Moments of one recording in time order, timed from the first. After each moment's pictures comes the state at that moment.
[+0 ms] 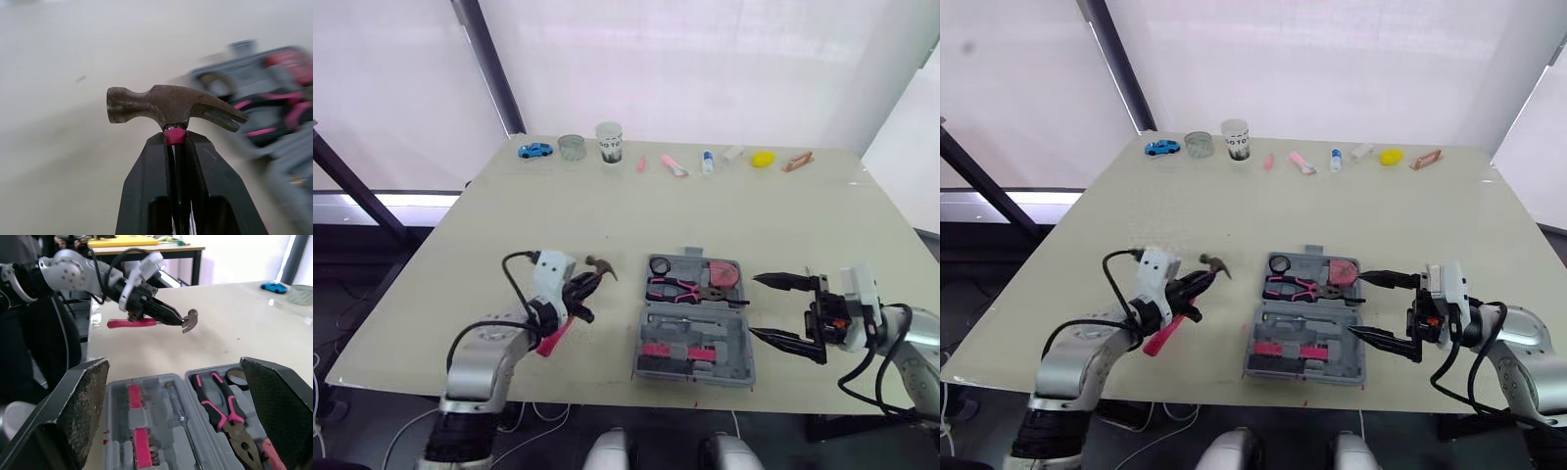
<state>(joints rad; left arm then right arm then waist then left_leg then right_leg) -0.24 0.51 0.05 -0.22 -0.33 0.63 -0.67 -0.05 -0.67 -0.14 -0.25 0.65 0.16 1.22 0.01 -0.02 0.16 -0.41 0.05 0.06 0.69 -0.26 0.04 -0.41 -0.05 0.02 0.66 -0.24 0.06</state>
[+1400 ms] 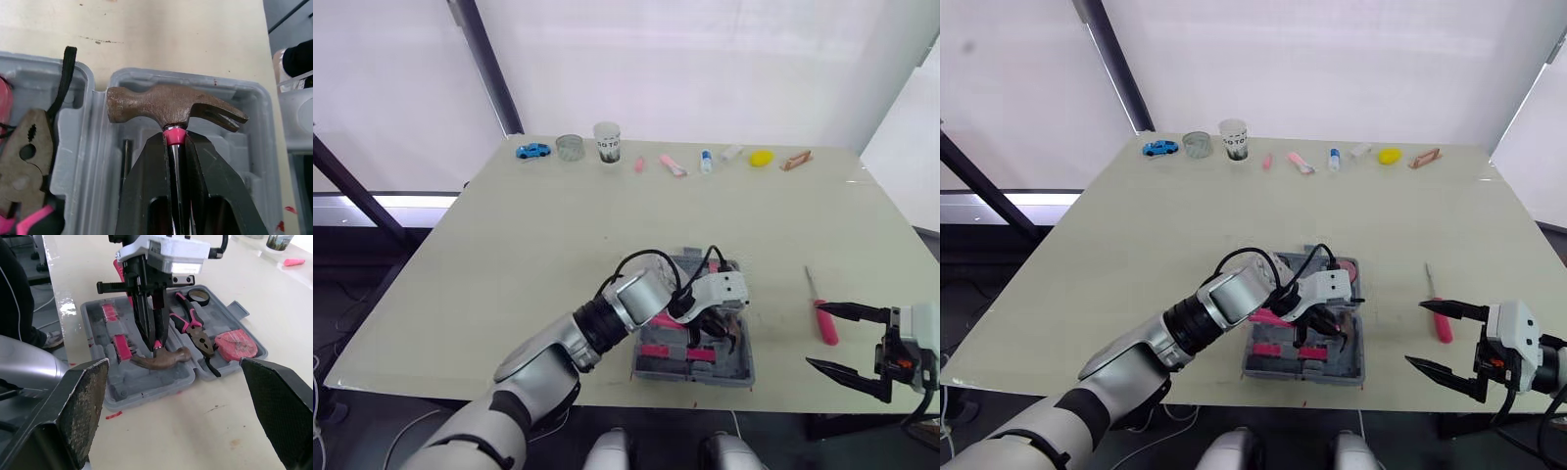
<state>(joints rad) -0.94 0.23 -0.80 0.23 -0.03 0.83 -1.07 0.26 -0.79 -0.40 -0.30 0.56 0.06 1.24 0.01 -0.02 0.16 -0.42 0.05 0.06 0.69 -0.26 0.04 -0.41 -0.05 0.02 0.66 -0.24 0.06</state>
